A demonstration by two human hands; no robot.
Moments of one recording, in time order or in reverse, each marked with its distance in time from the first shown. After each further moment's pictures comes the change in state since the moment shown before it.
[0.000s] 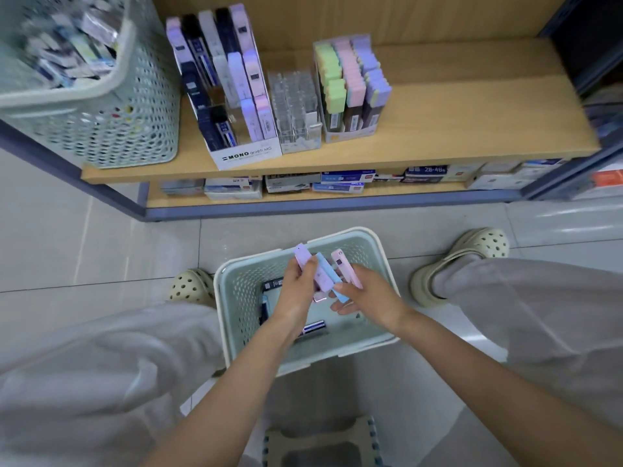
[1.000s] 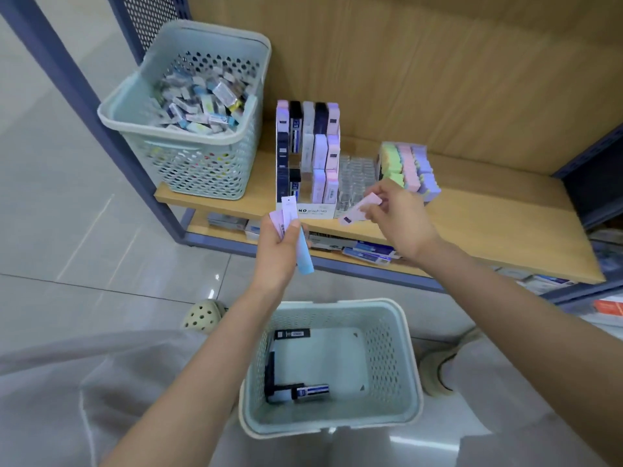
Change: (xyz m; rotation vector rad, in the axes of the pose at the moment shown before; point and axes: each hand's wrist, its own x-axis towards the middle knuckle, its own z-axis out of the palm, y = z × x) left_hand 0.005 0.133 -0.069 -0.110 0.177 0.498; right_hand 0.050 -0.197 -0.020 -0.714 0.402 -0.579
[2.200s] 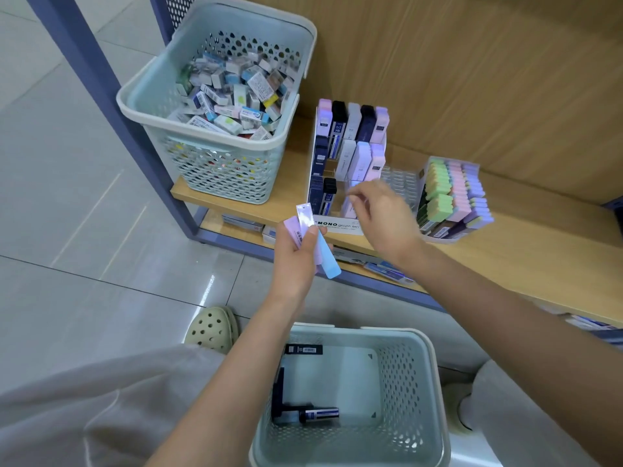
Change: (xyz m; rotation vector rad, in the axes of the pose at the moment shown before) left_hand 0.045 -0.015 -0.011 -0.196 0.057 -0.087; right_hand 0.063 -0.022 0.066 -0.231 0.006 -0.267
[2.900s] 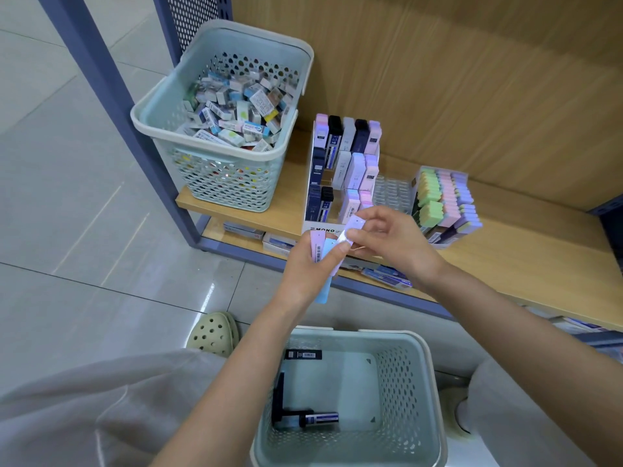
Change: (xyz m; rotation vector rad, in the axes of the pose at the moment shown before) left_hand -0.021 0.015 0.002 0.262 -0.202 0.038; right_hand -0.036 -0.028 -0.036 0.873 -0.184 0.390
